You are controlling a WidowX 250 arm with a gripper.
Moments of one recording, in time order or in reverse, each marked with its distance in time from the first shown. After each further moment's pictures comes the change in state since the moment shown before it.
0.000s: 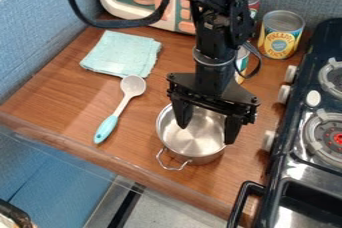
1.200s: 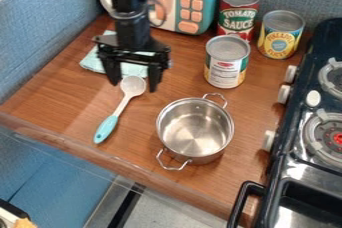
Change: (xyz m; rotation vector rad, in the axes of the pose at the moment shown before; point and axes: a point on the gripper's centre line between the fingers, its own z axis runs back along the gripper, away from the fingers) arm 0.031 0.140 -0.004 0.034 0.015 0.204
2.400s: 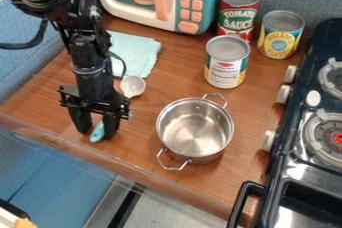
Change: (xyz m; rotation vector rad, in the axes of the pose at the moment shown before) arm -0.052 0.034 -0.053 0.002 0.101 -0.011
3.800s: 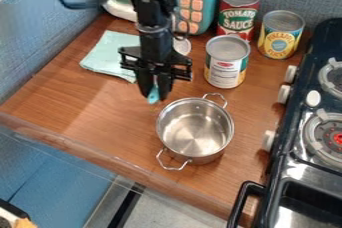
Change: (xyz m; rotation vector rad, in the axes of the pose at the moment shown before) arm 0.060 -0.074 0.038 -0.008 -0.076 -0.055
